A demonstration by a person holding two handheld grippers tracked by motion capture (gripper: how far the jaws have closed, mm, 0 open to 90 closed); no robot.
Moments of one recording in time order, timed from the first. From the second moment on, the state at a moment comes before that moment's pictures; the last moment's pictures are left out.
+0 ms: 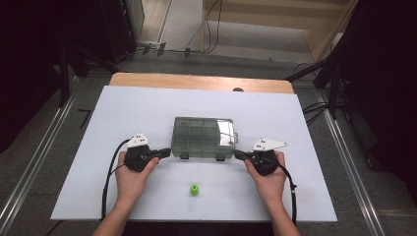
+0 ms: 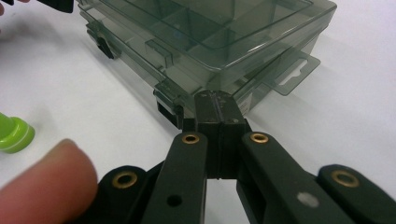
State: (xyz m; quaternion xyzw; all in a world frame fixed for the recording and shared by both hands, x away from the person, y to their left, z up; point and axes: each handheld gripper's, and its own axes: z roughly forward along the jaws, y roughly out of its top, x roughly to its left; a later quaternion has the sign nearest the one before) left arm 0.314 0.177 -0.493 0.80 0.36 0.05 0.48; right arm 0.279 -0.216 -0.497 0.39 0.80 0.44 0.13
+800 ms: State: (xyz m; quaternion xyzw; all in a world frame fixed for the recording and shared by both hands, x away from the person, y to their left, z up) left arm 0.318 0.173 -0.483 0.77 0.35 0.05 0.52; right arm 0.280 -0.214 -0.485 0.39 0.78 0.47 0.15
